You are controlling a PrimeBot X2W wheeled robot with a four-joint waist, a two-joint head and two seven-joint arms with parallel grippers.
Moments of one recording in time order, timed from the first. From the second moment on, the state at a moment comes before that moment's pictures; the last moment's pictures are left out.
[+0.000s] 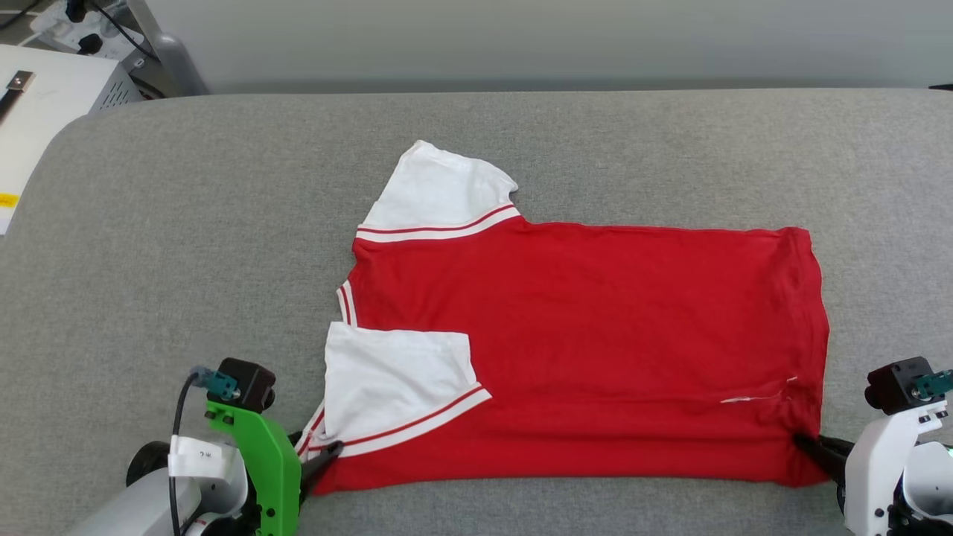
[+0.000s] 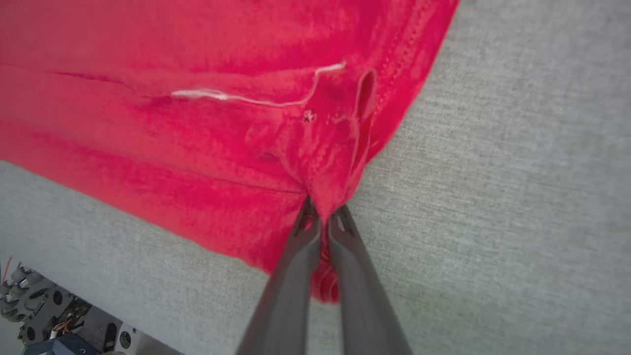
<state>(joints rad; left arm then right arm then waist) -0.40 0.71 -0.93 0.26 -1.10 0.00 0.25 -0.15 -0.67 0.48 0.26 0.87 0.13 0.36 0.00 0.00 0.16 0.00</state>
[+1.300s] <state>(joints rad) -1.39 0.55 -0.90 0.66 -0.98 -0.10 0.78 -0.26 -0.30 0.12 -0.08 0.41 0.13 -0.22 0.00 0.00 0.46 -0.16</state>
